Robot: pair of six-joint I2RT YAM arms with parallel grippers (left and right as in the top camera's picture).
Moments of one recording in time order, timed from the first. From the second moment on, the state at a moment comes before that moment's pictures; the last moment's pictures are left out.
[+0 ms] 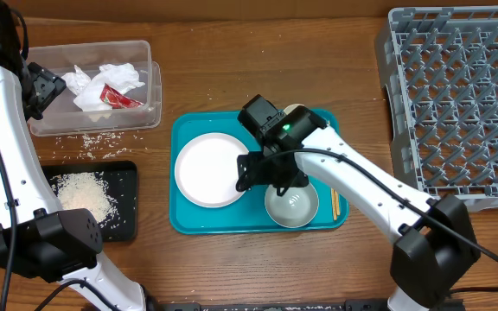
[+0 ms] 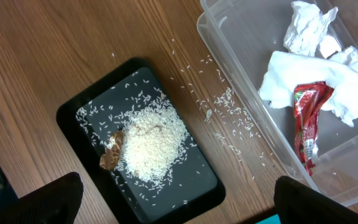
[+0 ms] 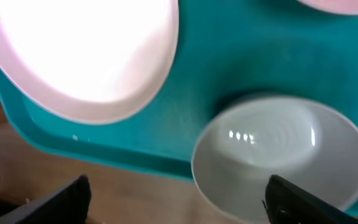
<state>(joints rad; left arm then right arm) 0.34 1.93 2.24 -1.63 -0.30 -0.70 0.72 1.84 1.52 -1.13 -0.16 0.62</state>
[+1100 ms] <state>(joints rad) 0.34 1.93 2.24 -1.63 -0.30 -0.70 0.85 1.86 1.27 -0.97 0.02 0.85</state>
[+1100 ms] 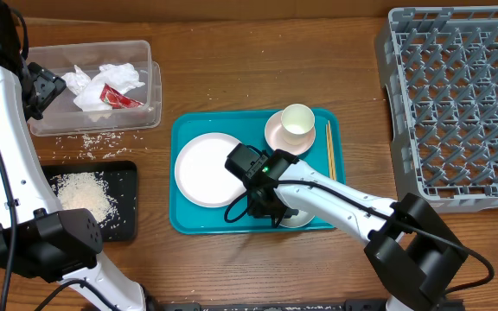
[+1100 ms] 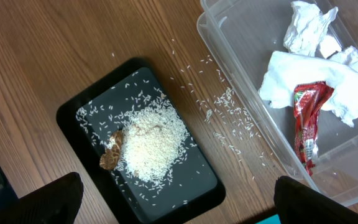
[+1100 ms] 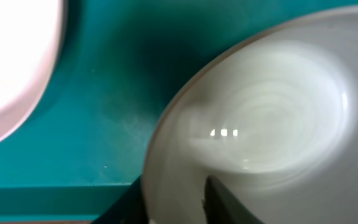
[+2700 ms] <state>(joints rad) 0.34 1.93 2.24 -1.63 -0.30 -0.70 -0.50 1.88 2.05 -1.01 -0.25 0.39</state>
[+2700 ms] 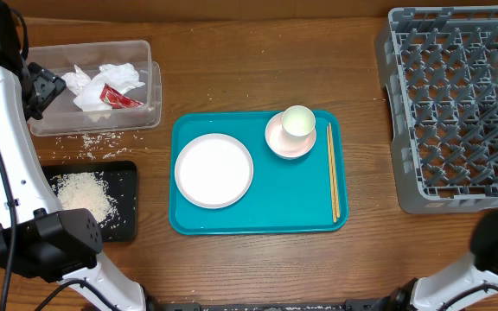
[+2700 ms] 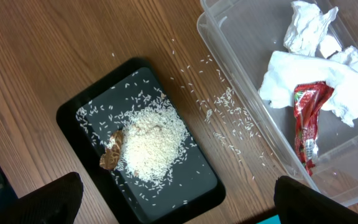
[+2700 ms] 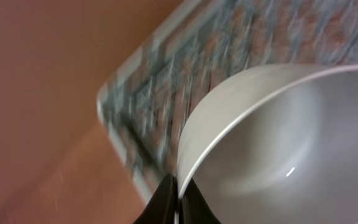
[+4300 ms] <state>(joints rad) 0.34 1.93 2.24 -1.63 -0.30 -0.70 -0.98 2.26 1.83 -0.29 -1.02 0.47</state>
